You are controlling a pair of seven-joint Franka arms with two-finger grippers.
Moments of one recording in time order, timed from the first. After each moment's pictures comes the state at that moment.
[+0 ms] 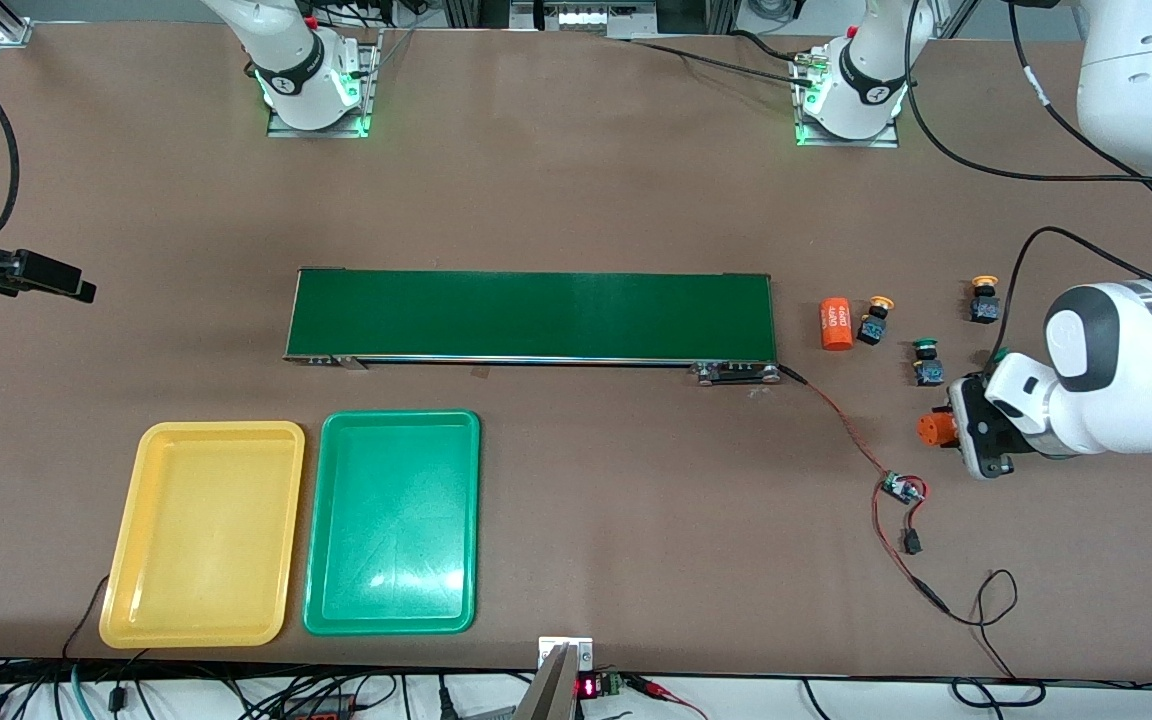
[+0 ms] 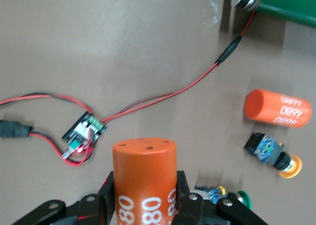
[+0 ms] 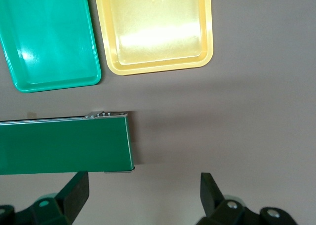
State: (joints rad) left arm 0.09 0.61 -0.03 -1.53 -0.14 1.96 1.50; right arm -0.07 0.18 -0.04 -1.50 0.07 1.57 -0.02
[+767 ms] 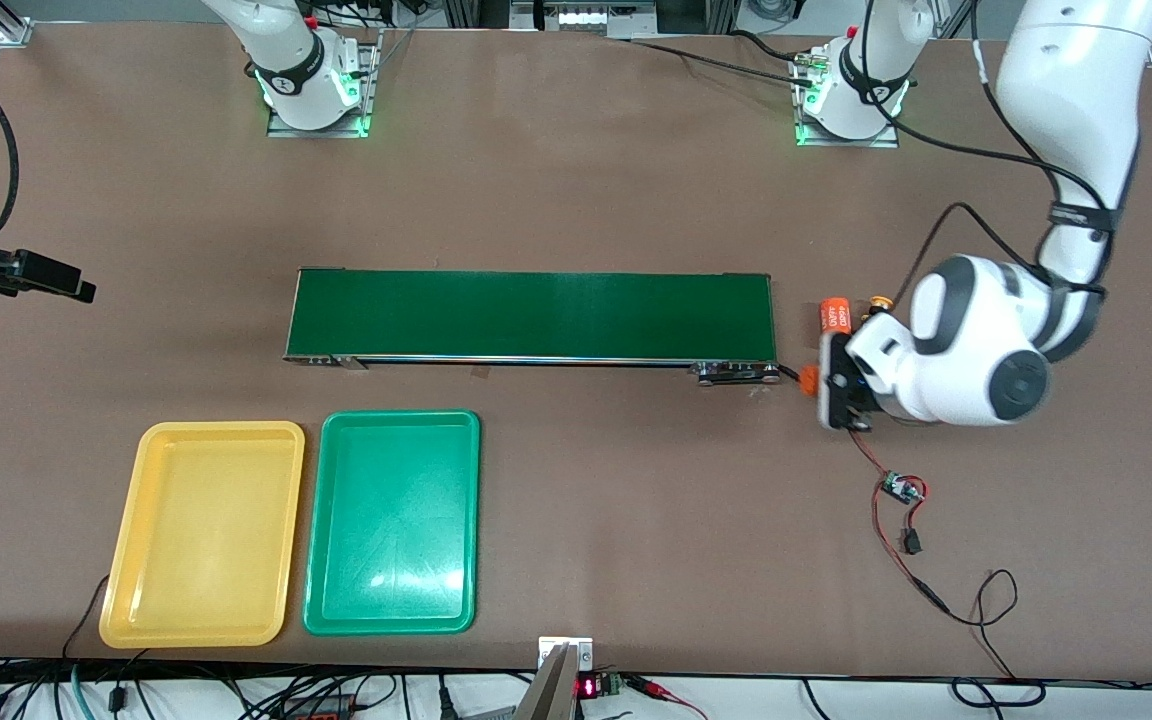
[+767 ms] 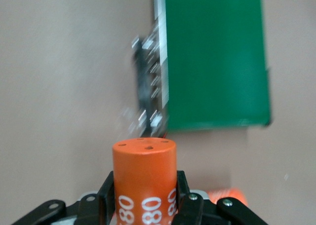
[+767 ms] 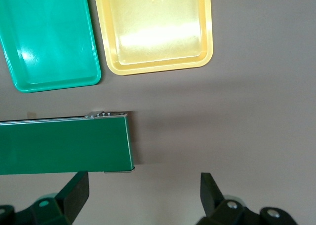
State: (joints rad) left arm 0.01 0.51 -0.26 -1.73 -0.14 1.97 1.42; right arm -0.07 0.18 -0.04 -1.50 0.07 1.57 -0.02
